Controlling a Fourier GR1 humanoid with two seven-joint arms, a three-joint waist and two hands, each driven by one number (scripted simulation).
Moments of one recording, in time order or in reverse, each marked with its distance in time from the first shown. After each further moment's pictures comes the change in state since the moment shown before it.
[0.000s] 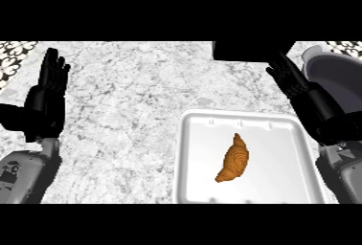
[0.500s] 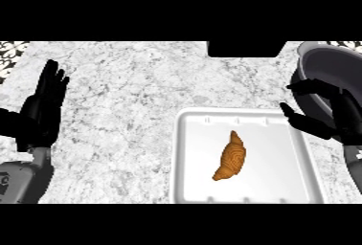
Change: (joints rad) left arm 0.074 0.016 0.020 -0.036 0.052 -0.053 0.080; right arm 0.077 -0.146 -0.028 0.162 0.389 -0.179 -0.088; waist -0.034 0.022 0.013
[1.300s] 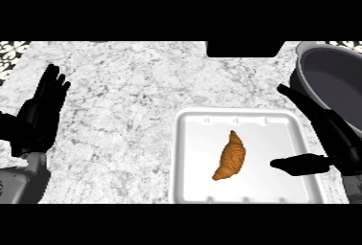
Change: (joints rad) left arm 0.036 -0.014 0.029 -0.055 -0.003 -0.051 0.083; right arm 0.098 -0.047 0.116 -0.299 0.178 0.143 0.216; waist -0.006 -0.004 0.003
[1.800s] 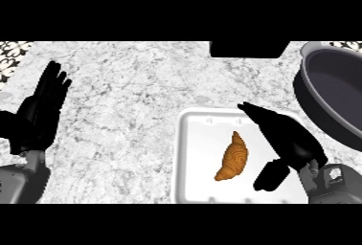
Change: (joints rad) left arm -0.015 -0.001 0.004 -0.014 -0.006 -0.016 0.024; right arm -0.208 0.071 0.231 0.001 0.017 0.346 0.486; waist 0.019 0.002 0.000
